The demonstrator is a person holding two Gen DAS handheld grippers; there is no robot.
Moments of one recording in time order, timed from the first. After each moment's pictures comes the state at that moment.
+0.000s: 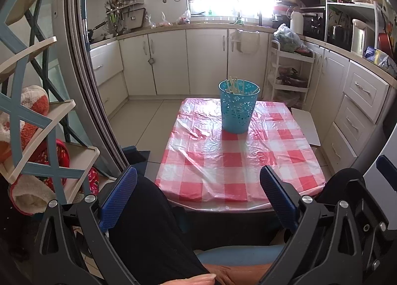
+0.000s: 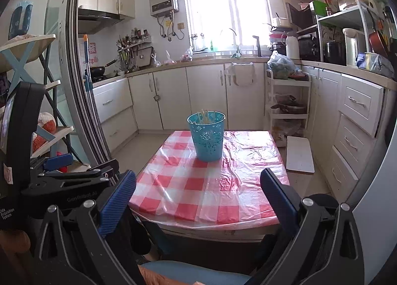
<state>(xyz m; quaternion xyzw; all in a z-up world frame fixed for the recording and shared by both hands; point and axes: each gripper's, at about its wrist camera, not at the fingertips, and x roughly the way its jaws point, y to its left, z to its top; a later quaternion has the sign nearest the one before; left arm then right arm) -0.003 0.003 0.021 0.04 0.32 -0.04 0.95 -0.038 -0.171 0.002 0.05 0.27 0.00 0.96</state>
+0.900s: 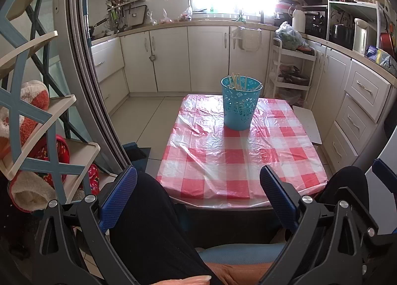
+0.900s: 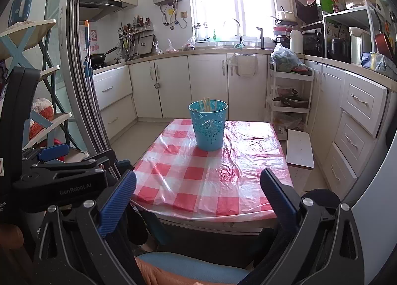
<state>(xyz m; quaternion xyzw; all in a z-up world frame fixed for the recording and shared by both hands) -0.002 0.007 0.014 0.04 0.33 -0.04 0.94 -0.031 -0.166 -0.005 0.03 0.30 0.00 0.95</state>
